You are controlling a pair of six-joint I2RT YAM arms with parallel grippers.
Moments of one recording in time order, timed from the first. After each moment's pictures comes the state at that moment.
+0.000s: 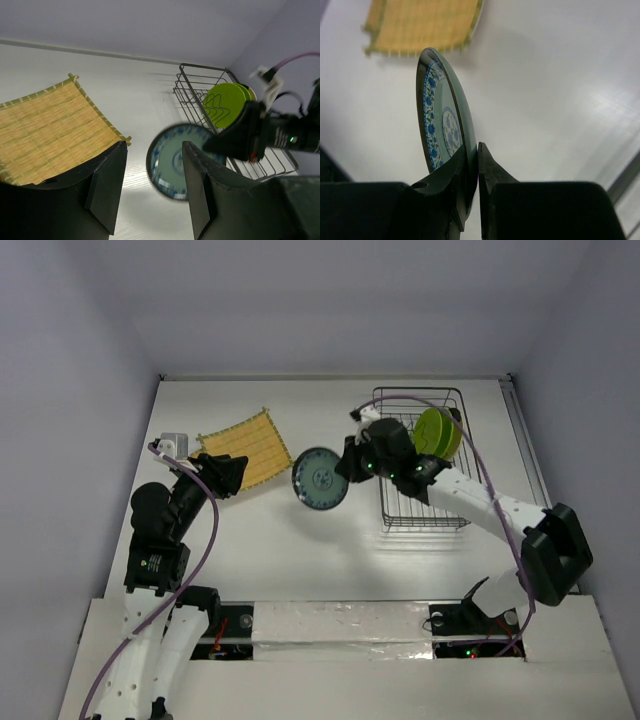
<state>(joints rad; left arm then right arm) -0.12 0.53 0.68 -0.16 0.29 -0.44 0.67 1.46 1.13 -0.15 -0.05 0.37</state>
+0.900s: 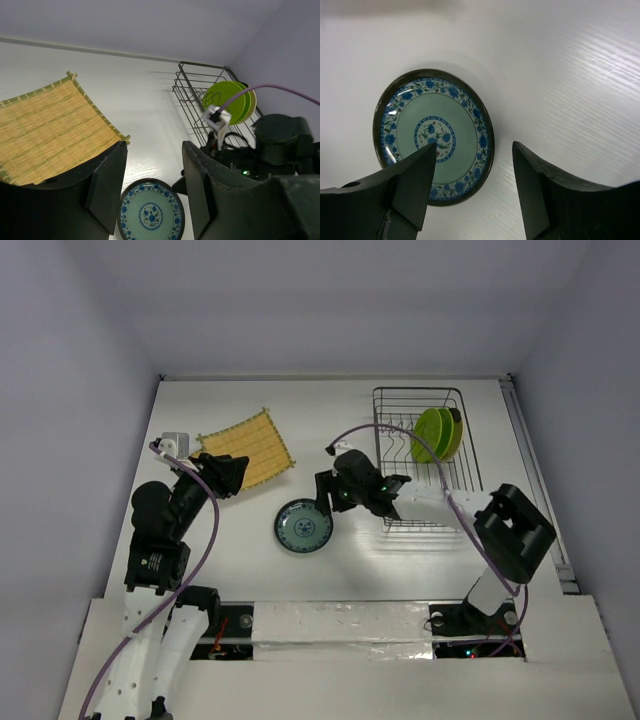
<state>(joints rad) -0.12 0.53 0.68 -0.16 0.30 -0.44 0.84 1.69 1.03 -0.07 0.02 0.46</state>
